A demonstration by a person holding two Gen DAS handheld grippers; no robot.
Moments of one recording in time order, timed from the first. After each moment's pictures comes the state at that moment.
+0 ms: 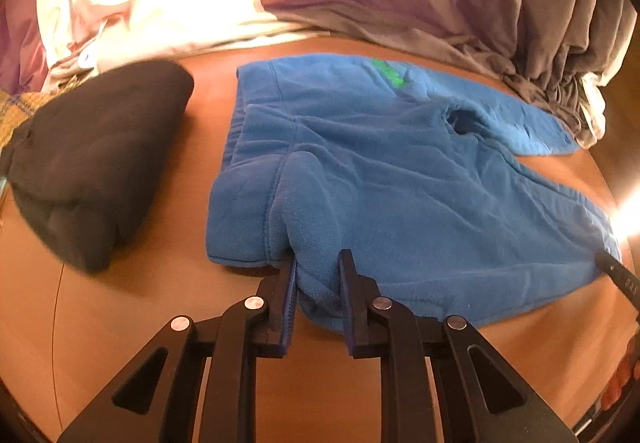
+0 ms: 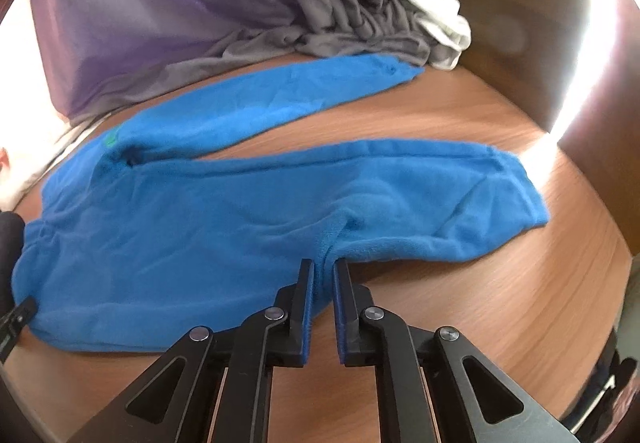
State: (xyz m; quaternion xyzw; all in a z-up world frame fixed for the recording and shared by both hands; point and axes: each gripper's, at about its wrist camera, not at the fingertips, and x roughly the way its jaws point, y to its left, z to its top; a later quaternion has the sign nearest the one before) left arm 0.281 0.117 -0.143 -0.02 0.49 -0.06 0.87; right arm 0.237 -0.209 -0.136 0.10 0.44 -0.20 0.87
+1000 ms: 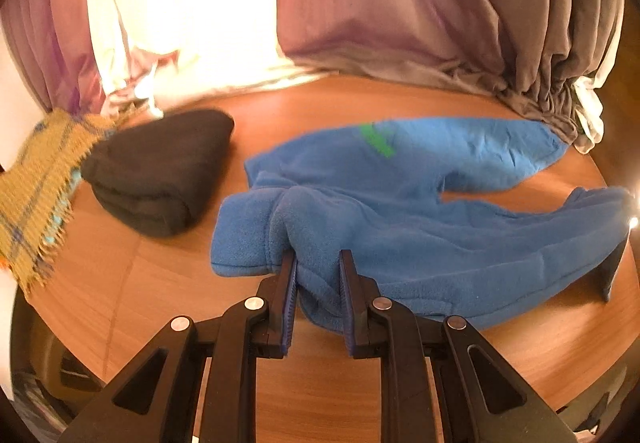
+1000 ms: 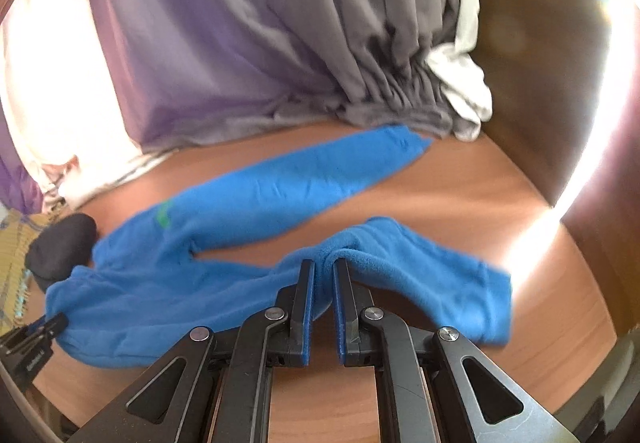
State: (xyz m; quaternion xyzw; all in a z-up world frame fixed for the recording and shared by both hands) left arm 0.217 0.070 -0.049 0.02 0.45 0.02 0.89; right arm 0.210 -0.256 -0.036 0.09 0.38 -0.08 0.92
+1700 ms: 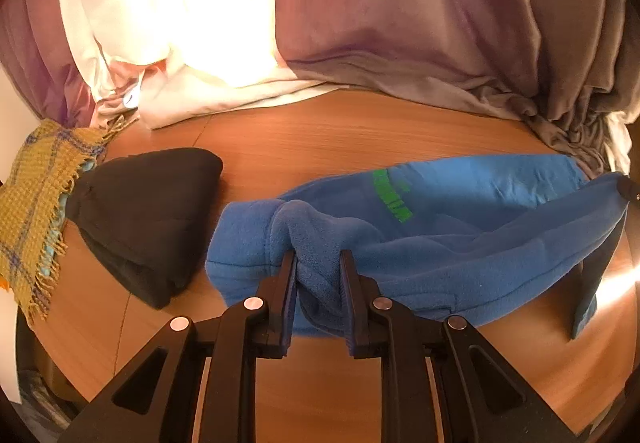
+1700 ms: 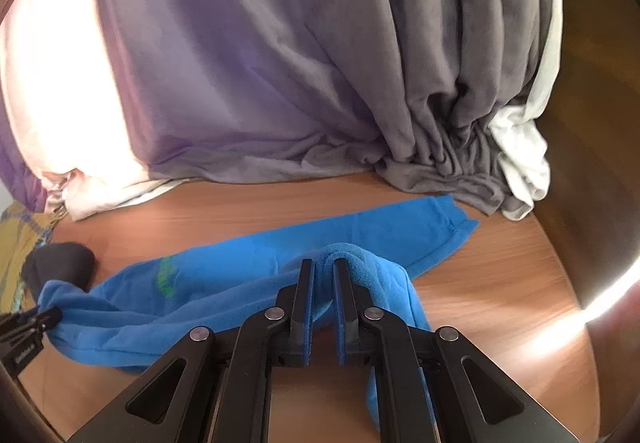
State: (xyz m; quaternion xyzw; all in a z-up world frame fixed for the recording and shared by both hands) left arm 0.327 0.068 -0.048 0.01 0.48 0.04 0.88; right arm 0.337 -0.245 -0.014 0.05 0.38 -0.03 0.92
